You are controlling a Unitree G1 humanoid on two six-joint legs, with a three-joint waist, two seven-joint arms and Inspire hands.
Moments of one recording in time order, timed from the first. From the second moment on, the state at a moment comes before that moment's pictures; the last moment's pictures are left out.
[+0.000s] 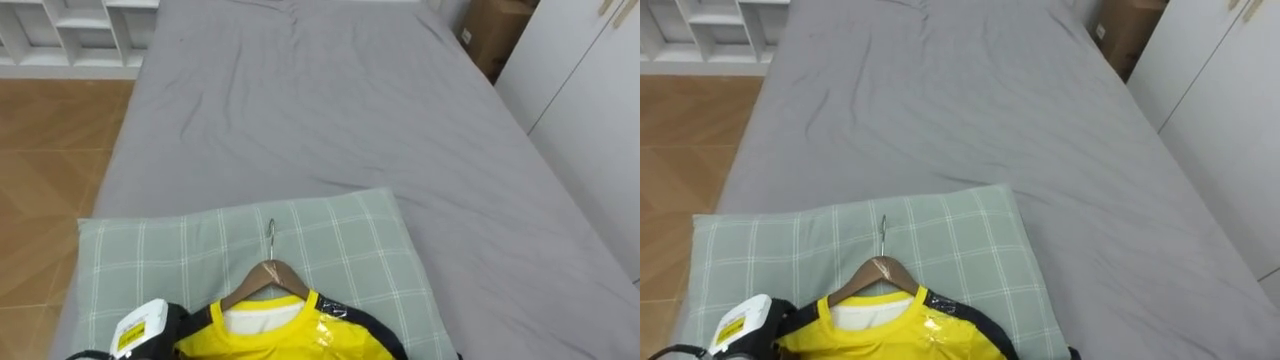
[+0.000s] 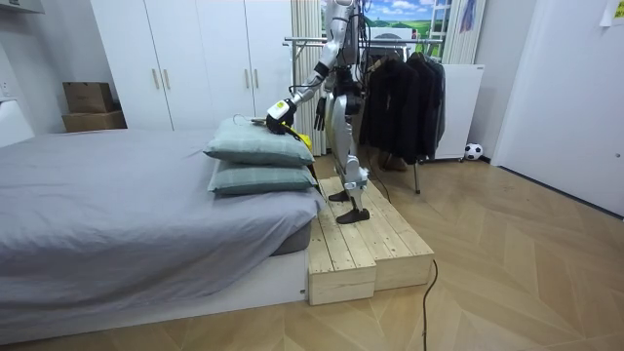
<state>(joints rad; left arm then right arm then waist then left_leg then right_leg) -0.29 0.26 -0.10 1.12 0.73 -0.02 0.36 -0.06 -0.20 0.22 1.35 0.32 -0.02 0.19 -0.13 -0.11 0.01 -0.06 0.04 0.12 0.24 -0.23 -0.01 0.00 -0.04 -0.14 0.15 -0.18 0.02</state>
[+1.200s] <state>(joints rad) -0.26 0.23 -0.10 1.12 0.59 -0.01 0.43 -0.06 -0.20 0.24 1.35 0.35 -0.03 0.19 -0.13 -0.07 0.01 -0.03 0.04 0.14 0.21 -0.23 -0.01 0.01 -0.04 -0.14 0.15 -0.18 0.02</state>
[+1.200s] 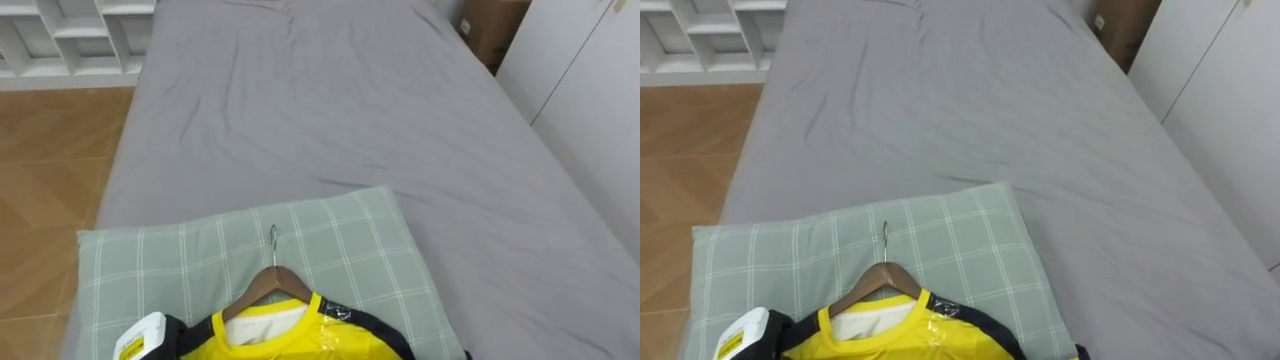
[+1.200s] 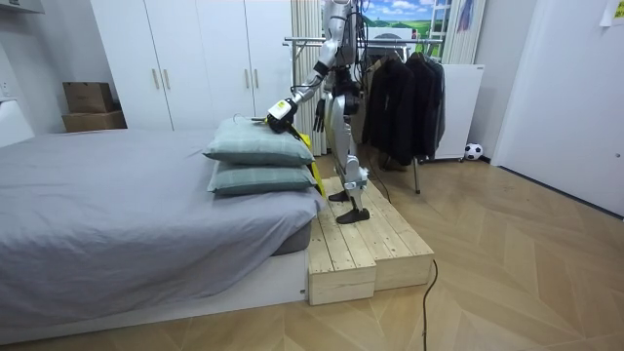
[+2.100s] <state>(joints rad) -0.17 0.24 -0.10 0.93 0.58 -0.03 0.45 0.01 -0.20 0.19 1.30 0.35 -0.07 0.20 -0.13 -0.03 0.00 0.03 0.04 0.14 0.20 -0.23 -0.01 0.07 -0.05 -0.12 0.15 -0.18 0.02</state>
